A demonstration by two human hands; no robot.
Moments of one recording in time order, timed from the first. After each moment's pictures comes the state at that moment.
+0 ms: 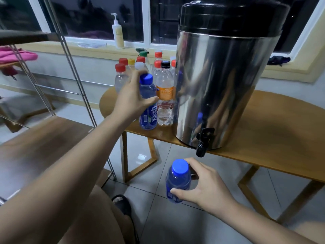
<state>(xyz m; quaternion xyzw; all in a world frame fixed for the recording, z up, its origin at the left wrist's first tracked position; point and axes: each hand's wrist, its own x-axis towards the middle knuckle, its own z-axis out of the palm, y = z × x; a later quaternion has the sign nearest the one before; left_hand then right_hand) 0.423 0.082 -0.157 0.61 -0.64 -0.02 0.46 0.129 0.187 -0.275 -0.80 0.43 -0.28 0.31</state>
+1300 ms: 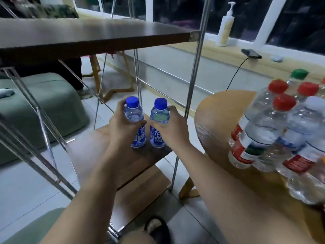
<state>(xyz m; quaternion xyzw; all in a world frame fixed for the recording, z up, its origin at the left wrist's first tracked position) 0.766 0.155 -0.258 0.78 -0.28 0.00 0.56 0.635 0.036 -0.247 -0.82 0.32 -0.31 0.35</state>
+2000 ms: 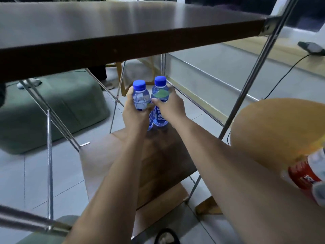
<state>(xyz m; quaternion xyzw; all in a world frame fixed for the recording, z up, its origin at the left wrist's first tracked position) 0.863 0.093 -0.277 0.75 -0.16 0.07 0.64 0.819 -0.028 -0.255 -0.82 0.28 -0.26 0.43</state>
